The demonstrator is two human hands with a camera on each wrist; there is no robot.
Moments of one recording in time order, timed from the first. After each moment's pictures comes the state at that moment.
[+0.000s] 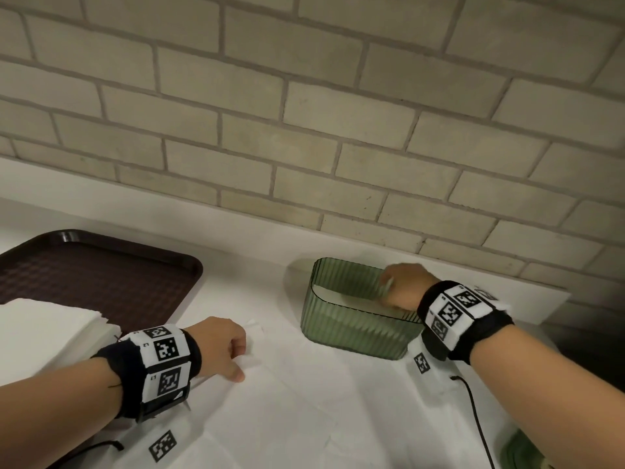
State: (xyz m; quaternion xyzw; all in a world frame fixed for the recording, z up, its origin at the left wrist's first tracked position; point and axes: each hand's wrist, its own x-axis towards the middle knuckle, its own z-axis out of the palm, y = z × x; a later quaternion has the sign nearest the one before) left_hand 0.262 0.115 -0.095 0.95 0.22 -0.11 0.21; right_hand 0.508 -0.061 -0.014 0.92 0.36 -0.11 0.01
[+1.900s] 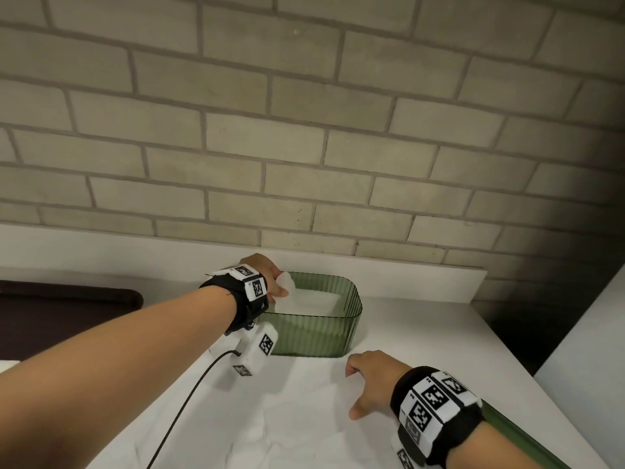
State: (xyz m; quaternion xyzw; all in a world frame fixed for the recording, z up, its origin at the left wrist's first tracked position) left_hand 0.425 0.080 -0.024 0.90 0.30 -0.02 0.33; right_hand 0.457 -0.167 -0.071 0.90 0.38 -0.23 0.03
